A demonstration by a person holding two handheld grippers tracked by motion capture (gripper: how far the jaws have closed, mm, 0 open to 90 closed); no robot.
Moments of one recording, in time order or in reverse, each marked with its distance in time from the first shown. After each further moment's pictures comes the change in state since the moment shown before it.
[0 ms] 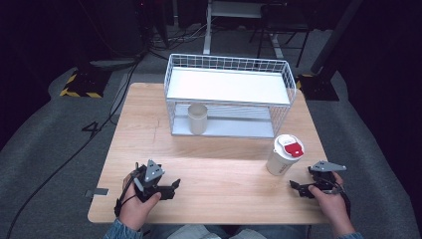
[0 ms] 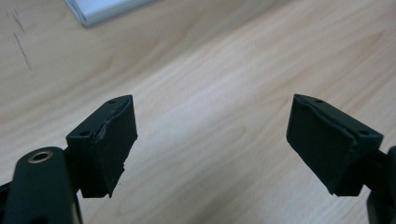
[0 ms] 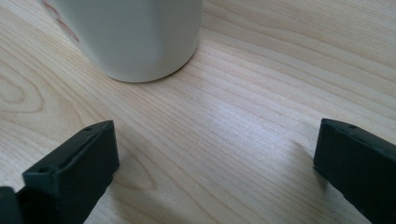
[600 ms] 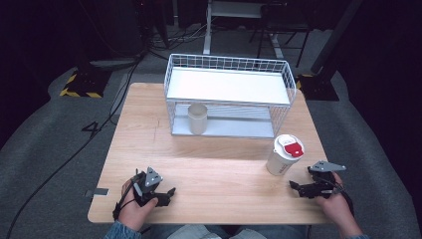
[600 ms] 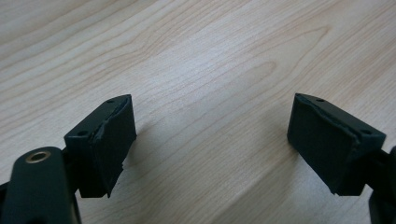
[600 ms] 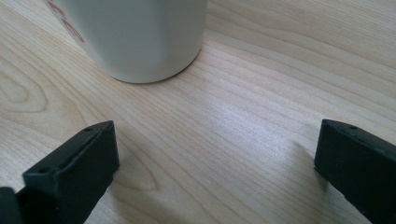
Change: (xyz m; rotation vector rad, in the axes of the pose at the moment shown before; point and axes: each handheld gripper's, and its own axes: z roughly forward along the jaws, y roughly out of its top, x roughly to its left) left arm 0.011 -0.029 0.018 0.093 -0.001 0.008; right arm 0.001 0.000 0.000 -0.002 0.007 -0.009
